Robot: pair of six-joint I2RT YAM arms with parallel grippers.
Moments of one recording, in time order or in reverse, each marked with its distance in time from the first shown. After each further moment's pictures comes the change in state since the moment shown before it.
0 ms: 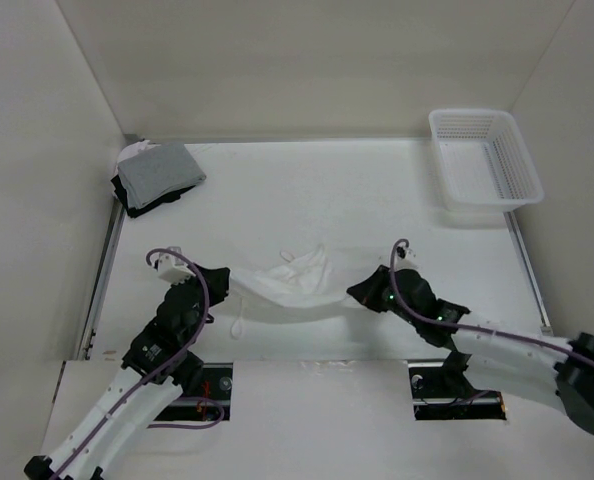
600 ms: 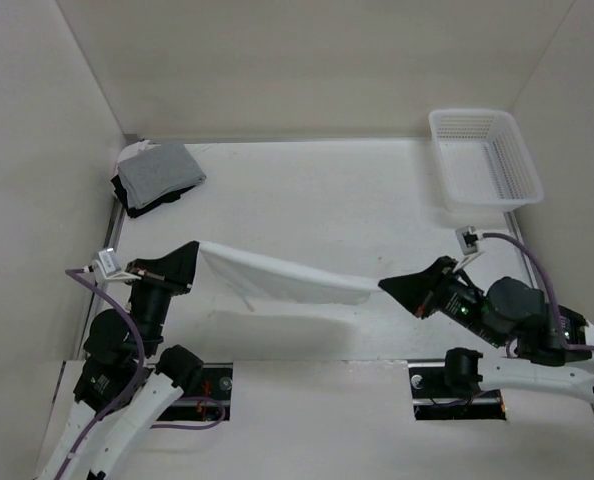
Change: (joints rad) left arm 0.000 -0.096 0.379 0.030 0.017 0.071; right arm 0.455 -0.581 0.657 -0.783 0.356 -0.226
